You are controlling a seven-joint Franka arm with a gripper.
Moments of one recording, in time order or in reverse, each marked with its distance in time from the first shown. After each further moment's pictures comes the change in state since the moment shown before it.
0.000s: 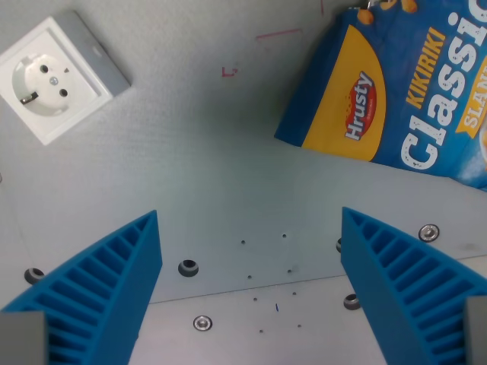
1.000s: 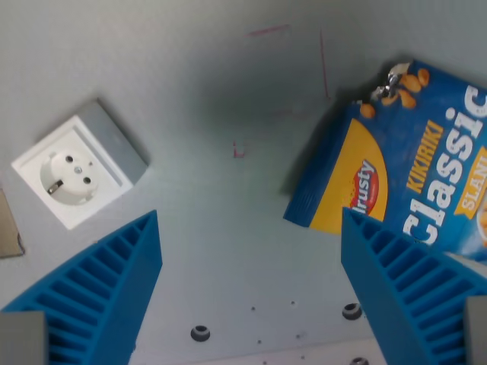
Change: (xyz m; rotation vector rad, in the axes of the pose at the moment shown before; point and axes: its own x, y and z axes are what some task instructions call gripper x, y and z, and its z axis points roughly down) arm 0.064 -0.003 0.000 0.005 0.029 0.006
